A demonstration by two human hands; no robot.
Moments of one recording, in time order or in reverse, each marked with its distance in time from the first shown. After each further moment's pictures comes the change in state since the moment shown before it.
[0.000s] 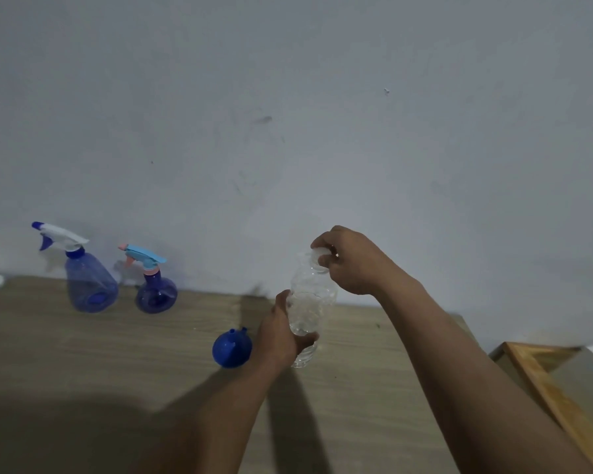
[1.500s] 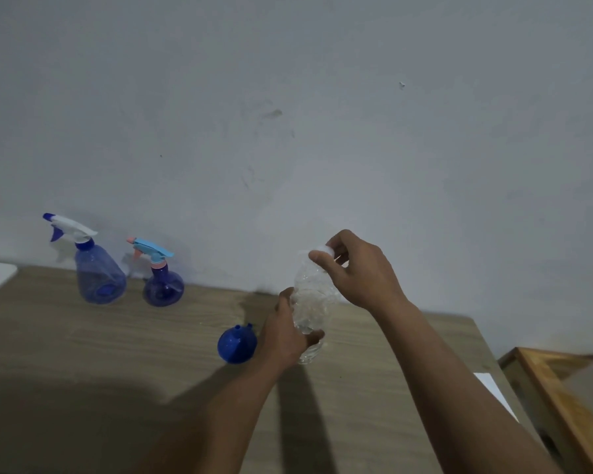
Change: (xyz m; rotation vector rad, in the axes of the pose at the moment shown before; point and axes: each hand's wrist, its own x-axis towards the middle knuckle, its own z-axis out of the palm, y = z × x) left_hand -0.005 0.002 -0.002 -0.090 -0.027 -0.054; right_hand -0.014 0.008 0.031 0.180 0.265 0.042
